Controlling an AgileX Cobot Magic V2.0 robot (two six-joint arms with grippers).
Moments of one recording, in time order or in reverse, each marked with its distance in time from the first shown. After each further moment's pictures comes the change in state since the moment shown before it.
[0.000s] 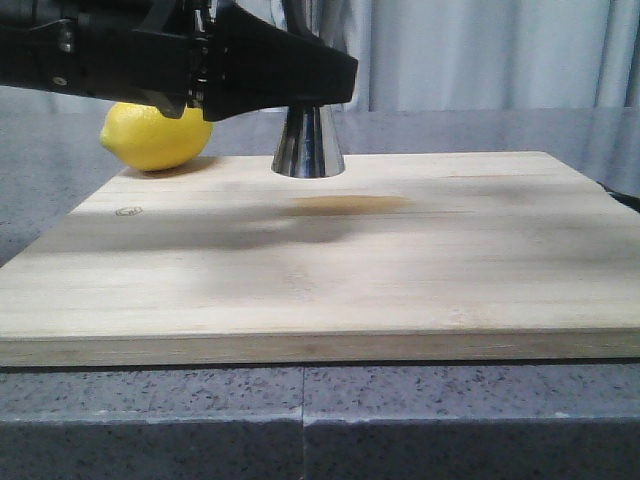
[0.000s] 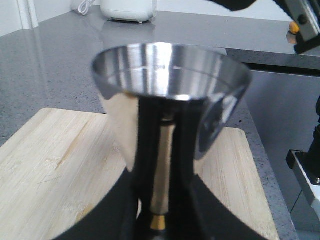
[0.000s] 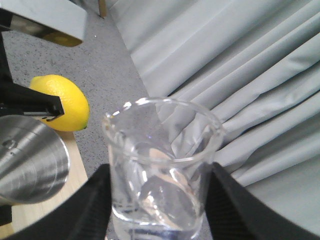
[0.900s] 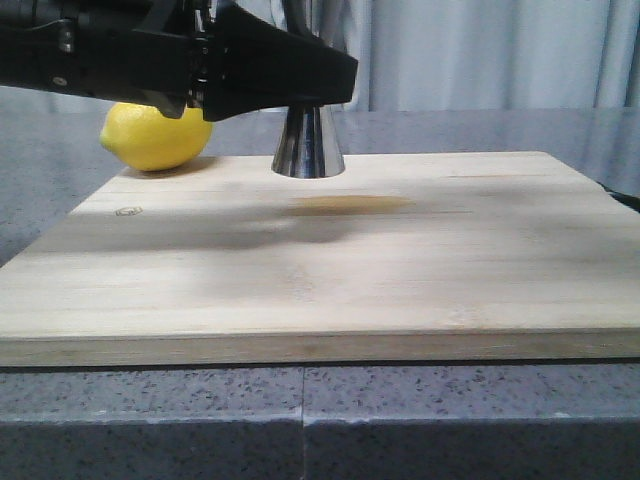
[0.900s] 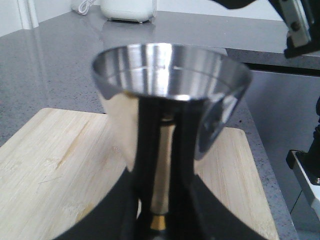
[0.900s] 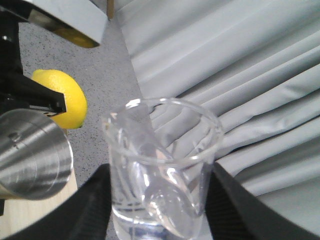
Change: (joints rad) left arm 0.000 0.000 0.000 0.000 0.000 0.000; right arm 0.000 0.000 0.000 -0.138 -0.030 -0.002
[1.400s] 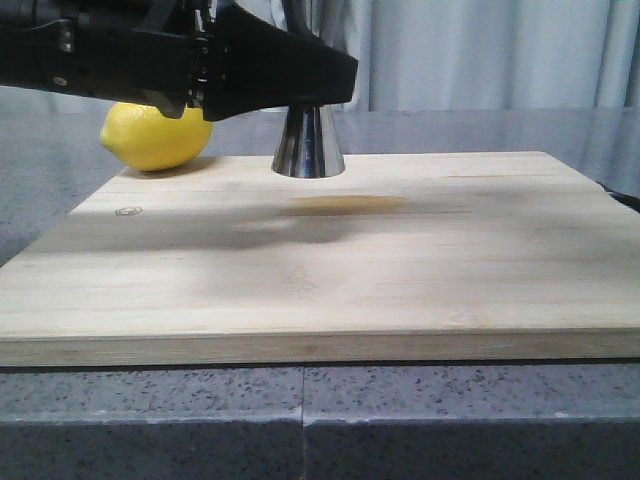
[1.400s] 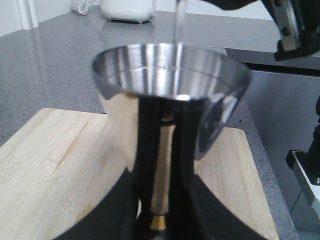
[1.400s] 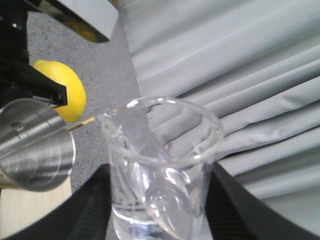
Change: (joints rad) left arm 0.000 0.000 0.000 0.000 0.000 0.000; right arm 0.000 0.000 0.000 -0.083 -0.002 0.000
